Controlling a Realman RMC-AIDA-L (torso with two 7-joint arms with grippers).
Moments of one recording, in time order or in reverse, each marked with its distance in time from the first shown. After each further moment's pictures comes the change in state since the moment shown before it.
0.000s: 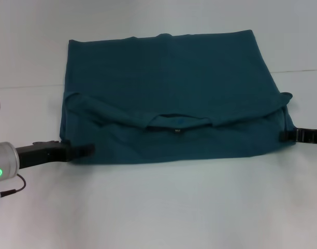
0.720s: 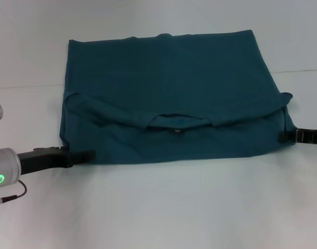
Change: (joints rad) left arm 0.009 -0.003 0.015 -0.021 0.004 -0.029 0.005; right arm 0.000 0.000 -0.002 0.000 0.000 -0.003 -0.001
